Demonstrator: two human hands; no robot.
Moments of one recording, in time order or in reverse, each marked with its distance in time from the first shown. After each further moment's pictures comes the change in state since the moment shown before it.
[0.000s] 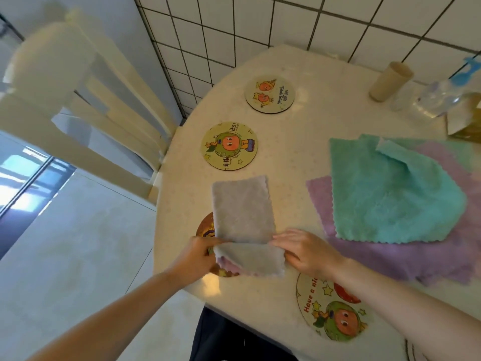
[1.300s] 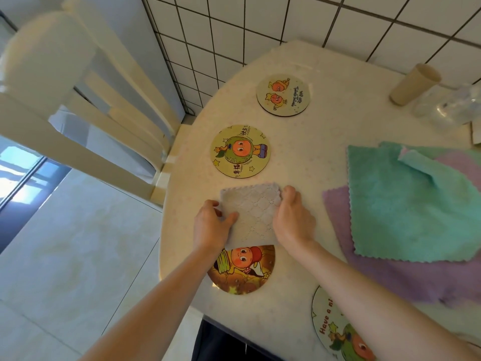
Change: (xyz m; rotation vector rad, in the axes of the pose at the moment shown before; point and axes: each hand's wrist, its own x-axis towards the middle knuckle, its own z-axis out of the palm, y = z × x) left_hand 0.082 0.016 -0.017 -0.218 0.455 -0.497; right_hand 0.119 -0.024 -0.006 -0.230 0.332 0.845
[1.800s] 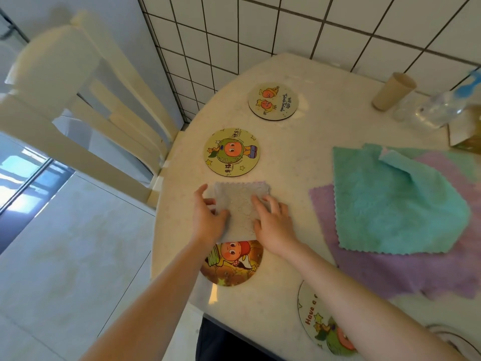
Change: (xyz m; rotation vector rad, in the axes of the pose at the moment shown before) left_hand -0.024 0.016 0.001 -0.350 -0.007 0.025; right_hand -0.023 0.010 0.004 0.112 -0.305 -0.225
